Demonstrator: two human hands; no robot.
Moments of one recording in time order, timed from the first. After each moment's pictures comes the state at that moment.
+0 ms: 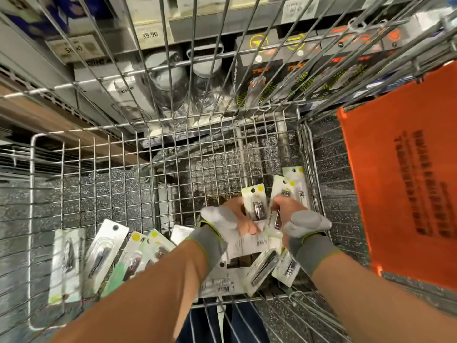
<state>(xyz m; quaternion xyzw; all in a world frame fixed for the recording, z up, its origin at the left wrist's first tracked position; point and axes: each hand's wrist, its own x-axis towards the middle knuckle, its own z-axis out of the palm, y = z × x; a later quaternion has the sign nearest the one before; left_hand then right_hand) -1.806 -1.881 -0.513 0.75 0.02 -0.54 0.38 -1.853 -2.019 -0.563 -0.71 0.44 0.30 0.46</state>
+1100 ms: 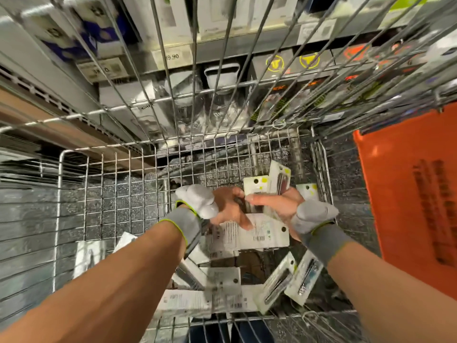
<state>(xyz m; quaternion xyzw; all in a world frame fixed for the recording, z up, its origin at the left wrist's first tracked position) -1.736 -1.847 -0.496 0.74 -0.05 -0.58 0.33 -1.790 -1.987 -0.500 -0.60 0.42 0.27 0.62</state>
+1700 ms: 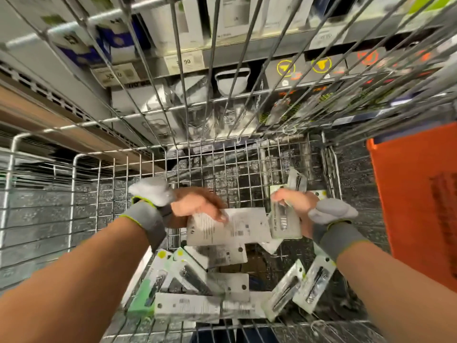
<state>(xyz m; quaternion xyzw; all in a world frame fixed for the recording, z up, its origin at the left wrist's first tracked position) -1.697 -1.787 -0.488 0.66 -0.04 -0.66 0.35 -1.783 -2.006 -0.515 -0.62 0.50 0.27 0.54</state>
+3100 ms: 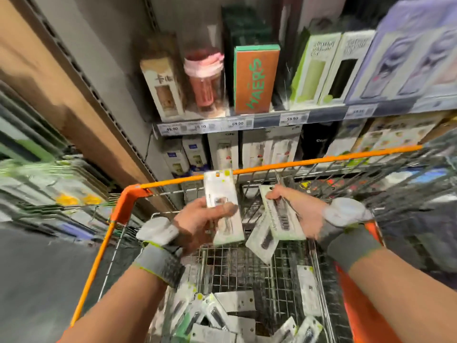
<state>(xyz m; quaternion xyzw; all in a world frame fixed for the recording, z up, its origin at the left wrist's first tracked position) -1.724 -1.770 -0.198 0.59 0.14 -0.31 0.73 -1.721 -1.983 -0.195 -0.57 0.31 0.34 0.68</state>
